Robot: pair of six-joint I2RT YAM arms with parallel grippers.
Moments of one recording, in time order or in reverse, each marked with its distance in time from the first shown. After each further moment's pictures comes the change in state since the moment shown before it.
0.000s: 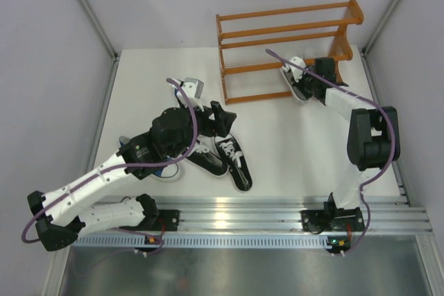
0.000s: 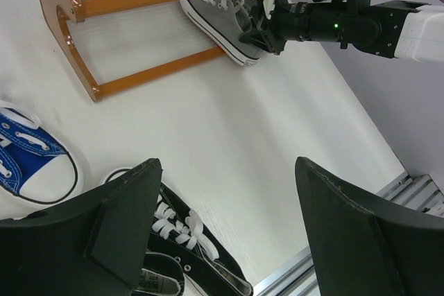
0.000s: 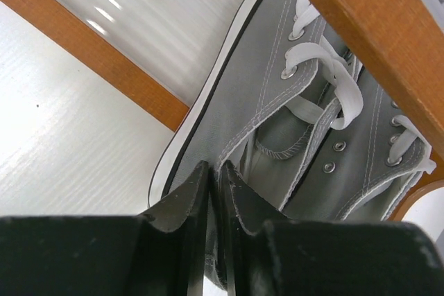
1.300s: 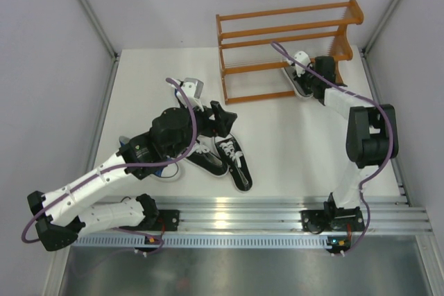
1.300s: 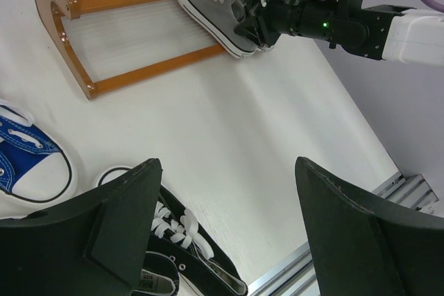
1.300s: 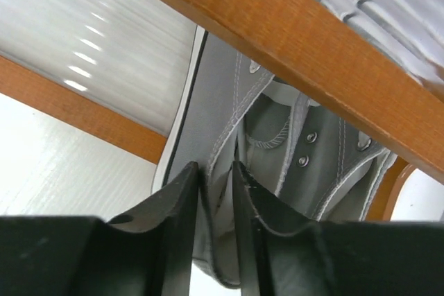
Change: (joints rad) left arm 0.000 0.000 0.000 0.000 0.009 -0.021; right arm 0.000 0.028 -0.001 0.119 0.093 0.153
